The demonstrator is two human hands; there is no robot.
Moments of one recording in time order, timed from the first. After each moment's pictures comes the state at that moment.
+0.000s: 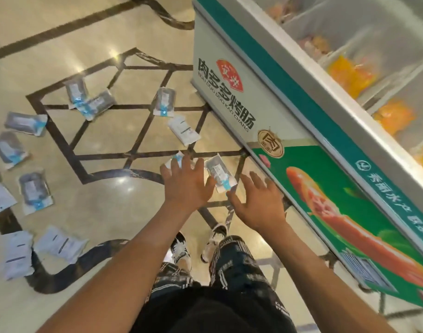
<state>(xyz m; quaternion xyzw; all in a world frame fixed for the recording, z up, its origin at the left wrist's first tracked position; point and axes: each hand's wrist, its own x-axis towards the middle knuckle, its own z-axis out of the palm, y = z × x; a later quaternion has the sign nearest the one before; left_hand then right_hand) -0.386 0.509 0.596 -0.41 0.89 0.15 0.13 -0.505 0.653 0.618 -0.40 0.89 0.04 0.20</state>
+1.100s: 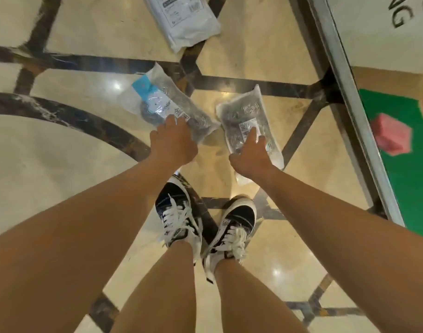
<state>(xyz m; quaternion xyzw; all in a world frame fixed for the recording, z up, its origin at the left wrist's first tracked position) -0.542 0.345 -0.095 -0.51 0.76 0.26 0.31 -0.694 0.462 -0.100 -0.25 0.81 0.08 0.52</state>
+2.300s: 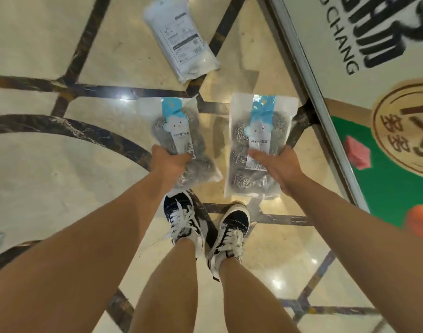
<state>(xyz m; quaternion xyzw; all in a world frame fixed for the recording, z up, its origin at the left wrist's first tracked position) -0.528 0.342 -0.034 -0.76 0.39 0.52 0.04 -0.762 0.472 -0.005 -0.03 0.83 -0.25 0.50</state>
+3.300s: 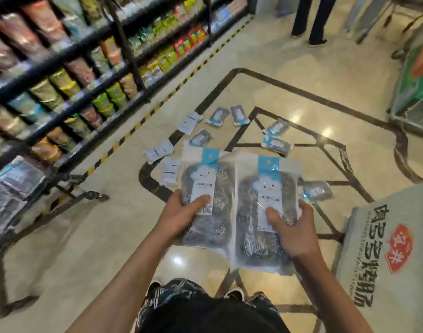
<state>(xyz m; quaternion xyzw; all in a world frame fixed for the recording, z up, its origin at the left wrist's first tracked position) -0.263 0.588 0.666 -0.75 0.20 0.43 -0.46 -0.514 0.484 0.673 -0.53 0.59 -0.27 0.55</state>
